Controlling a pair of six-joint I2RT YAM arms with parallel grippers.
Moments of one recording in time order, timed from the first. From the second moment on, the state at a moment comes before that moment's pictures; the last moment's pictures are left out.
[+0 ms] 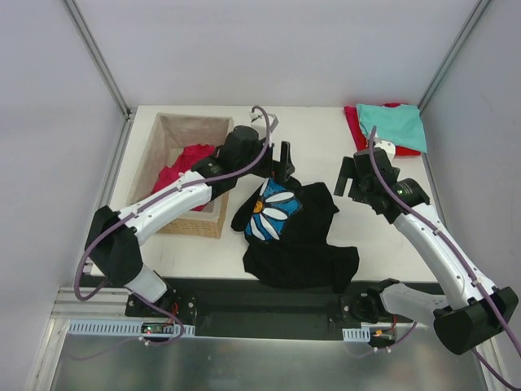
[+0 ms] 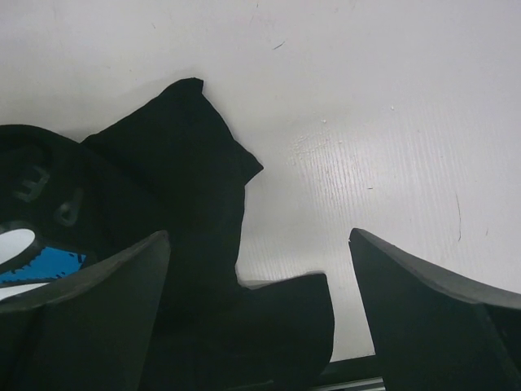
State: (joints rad) left arm -0.74 1.55 1.25 -0.15 0.07 -0.38; right arm 0.45 1.10 1.13 -0.88 0.41 0.50
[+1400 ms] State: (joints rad) left arm -0.46 1.37 1.05 -0.65 -0.03 -0.42; right arm 0.45 1.16 1.04 -0.77 0.35 0.50
